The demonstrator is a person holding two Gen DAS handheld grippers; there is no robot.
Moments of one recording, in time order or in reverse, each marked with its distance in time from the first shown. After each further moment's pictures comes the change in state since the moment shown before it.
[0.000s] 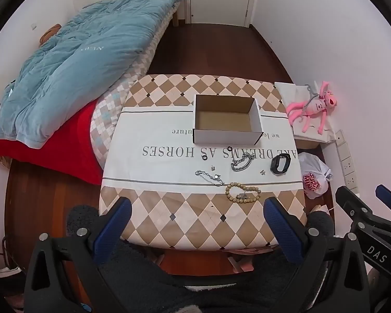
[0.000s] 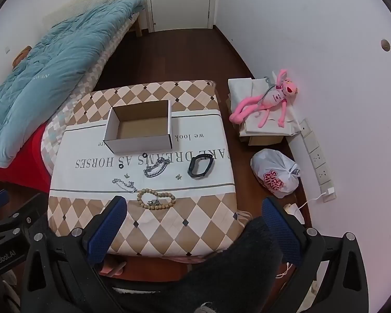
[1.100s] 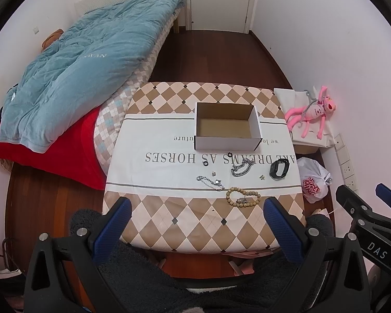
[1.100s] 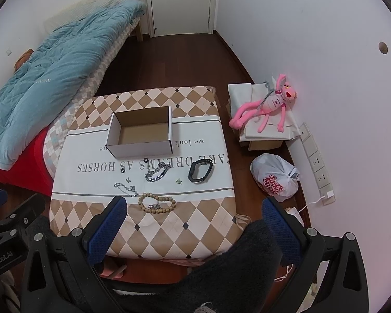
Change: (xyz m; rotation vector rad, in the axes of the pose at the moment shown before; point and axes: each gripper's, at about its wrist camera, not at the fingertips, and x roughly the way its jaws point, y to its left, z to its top) left arm -0.013 -0.005 0.004 0.002 -0.033 0.006; right arm -0.013 -0.004 0.004 0.001 -0.029 0.003
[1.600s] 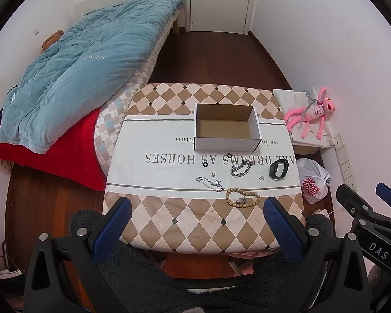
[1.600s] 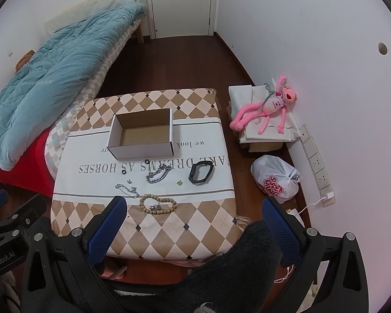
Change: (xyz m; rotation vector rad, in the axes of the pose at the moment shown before) left arm -0.004 0.001 -0.001 0.000 -0.007 -0.003; right arm -0.003 0.000 0.003 0.000 -0.006 0.006
